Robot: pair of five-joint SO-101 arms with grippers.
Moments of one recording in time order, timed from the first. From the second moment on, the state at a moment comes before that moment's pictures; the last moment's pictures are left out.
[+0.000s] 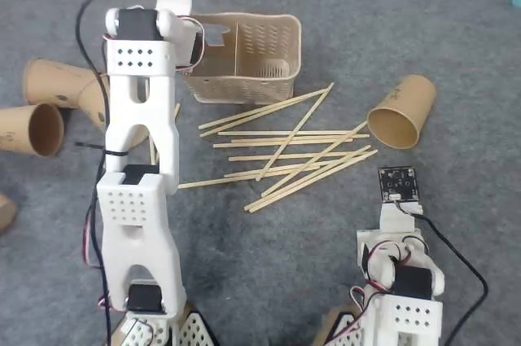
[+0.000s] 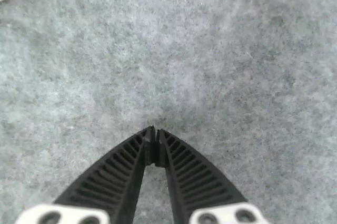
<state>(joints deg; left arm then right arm) -3.4 40.9 -61.8 98.3 -4.8 2.5 -96.4 95.7 71.8 9.0</state>
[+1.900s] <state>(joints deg) -3.4 38.3 -56.0 98.7 0.7 2.5 -96.4 95.7 71.8 9.0</state>
